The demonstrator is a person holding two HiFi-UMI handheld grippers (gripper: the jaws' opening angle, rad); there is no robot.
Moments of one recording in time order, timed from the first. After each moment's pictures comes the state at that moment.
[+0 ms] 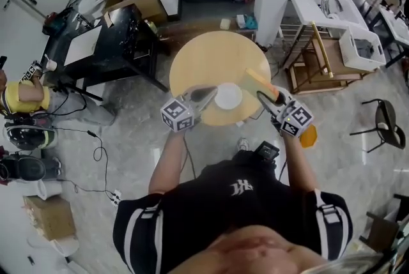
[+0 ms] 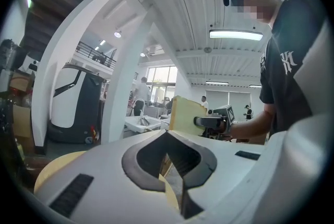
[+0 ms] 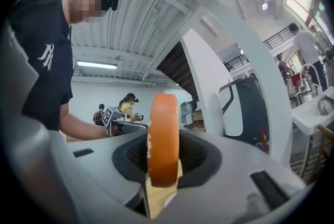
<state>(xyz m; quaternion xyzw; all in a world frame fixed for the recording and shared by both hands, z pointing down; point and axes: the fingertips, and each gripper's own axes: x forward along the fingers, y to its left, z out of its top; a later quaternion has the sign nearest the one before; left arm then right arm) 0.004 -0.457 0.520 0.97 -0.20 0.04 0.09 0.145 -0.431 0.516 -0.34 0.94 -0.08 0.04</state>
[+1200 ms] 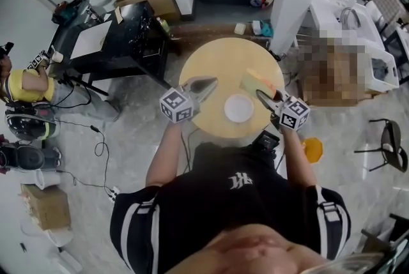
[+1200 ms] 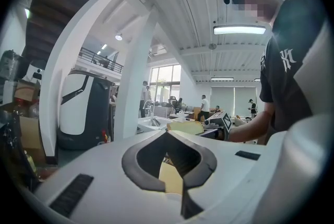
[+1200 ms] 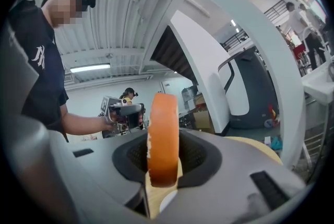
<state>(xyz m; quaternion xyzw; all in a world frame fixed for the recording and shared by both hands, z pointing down) -0.038 -0.548 0.522 0.97 -0.23 0.05 0.07 0.106 -0.530 0.588 -0.30 0.94 -0.17 0.01</state>
